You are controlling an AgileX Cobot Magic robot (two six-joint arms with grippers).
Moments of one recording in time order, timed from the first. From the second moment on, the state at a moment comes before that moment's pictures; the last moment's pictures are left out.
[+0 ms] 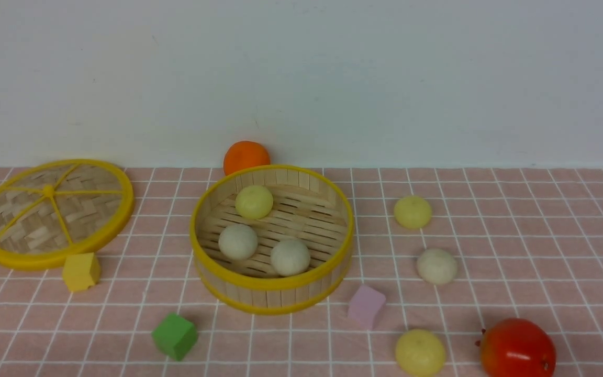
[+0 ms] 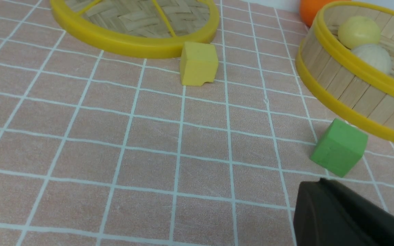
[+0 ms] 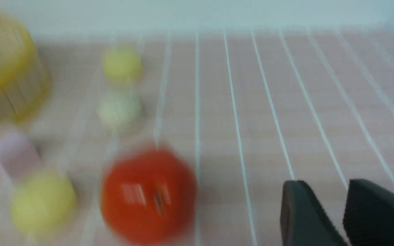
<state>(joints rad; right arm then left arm) -0.03 -0.01 0.03 0.09 0.23 -0.08 -0.10 -0.01 0.02 0.02 0.36 -0.33</state>
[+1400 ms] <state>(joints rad) 0.03 1.50 -1.09 0.50 0.67 -0.30 -0.10 -0.01 0.02 0.02 0.36 -0.33</state>
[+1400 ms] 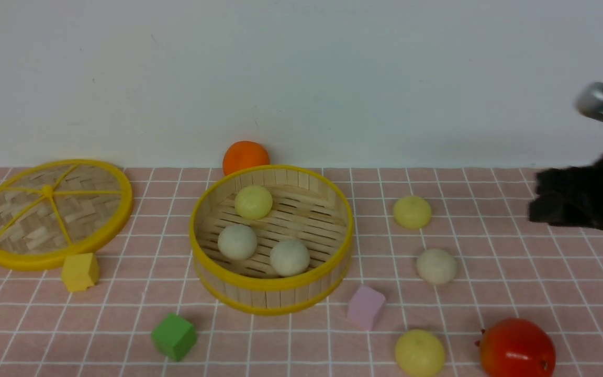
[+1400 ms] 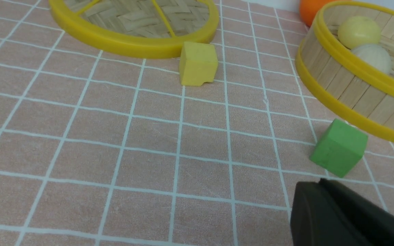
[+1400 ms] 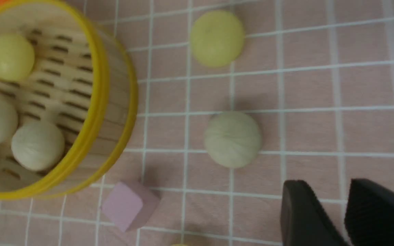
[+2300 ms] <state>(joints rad) 0.32 2.02 -1.54 0.04 0.92 0.21 -0.10 -0.01 0.02 0.02 0.36 -0.33</state>
